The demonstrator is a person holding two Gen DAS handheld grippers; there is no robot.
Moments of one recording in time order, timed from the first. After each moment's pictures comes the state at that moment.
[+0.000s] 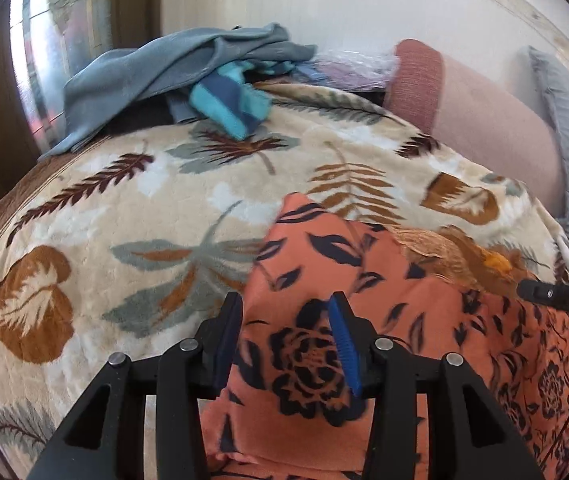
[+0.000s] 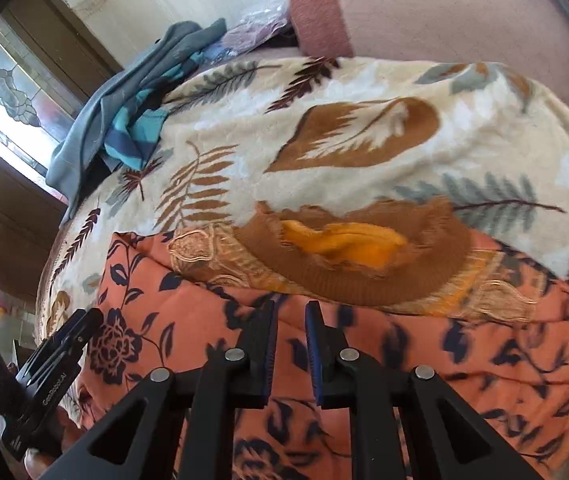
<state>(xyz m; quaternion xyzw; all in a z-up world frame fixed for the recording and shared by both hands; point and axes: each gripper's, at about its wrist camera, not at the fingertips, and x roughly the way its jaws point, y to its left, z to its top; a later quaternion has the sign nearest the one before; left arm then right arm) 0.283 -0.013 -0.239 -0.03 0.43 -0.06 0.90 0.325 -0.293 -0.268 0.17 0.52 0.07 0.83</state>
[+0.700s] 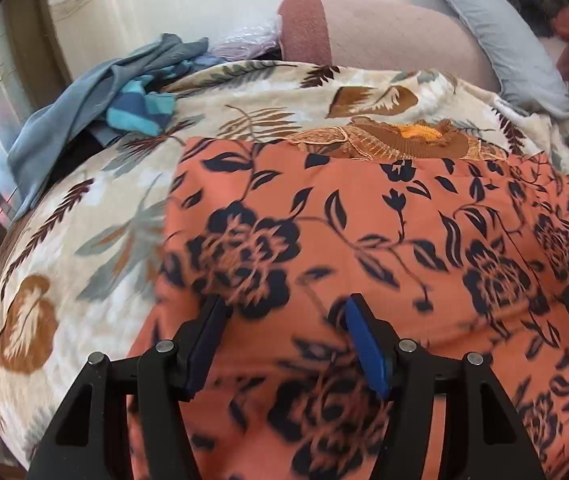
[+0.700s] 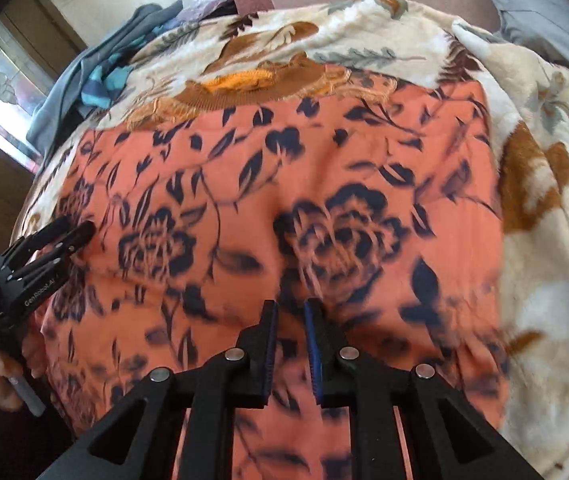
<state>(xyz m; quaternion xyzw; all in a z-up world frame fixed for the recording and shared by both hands) 0.207 -0.046 -0.258 0.12 0.43 -0.15 0.88 0.152 -0.317 -0.285 0.16 0.58 0.01 0.80</state>
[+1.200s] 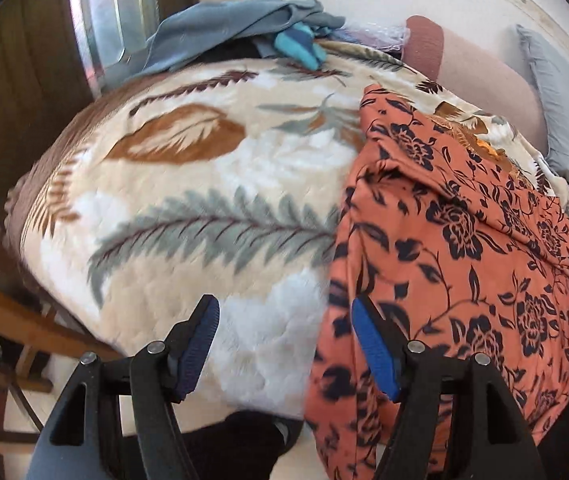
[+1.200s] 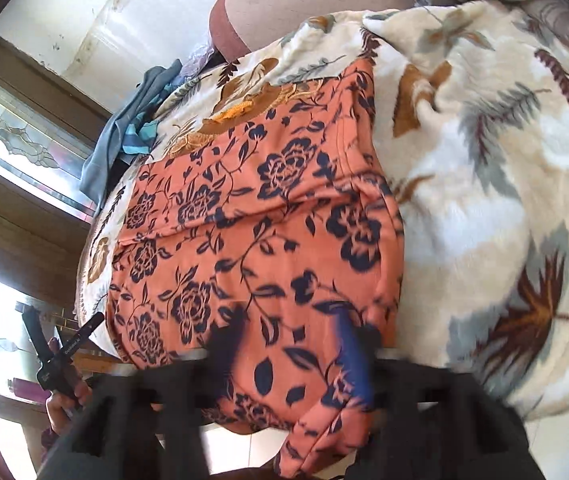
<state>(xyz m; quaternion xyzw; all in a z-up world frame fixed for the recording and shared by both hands) 0.100 0.112 -0.246 -0.03 0.49 -0.04 0.87 0.007 -0.365 -0.233 0.30 0.50 0.03 0.81</state>
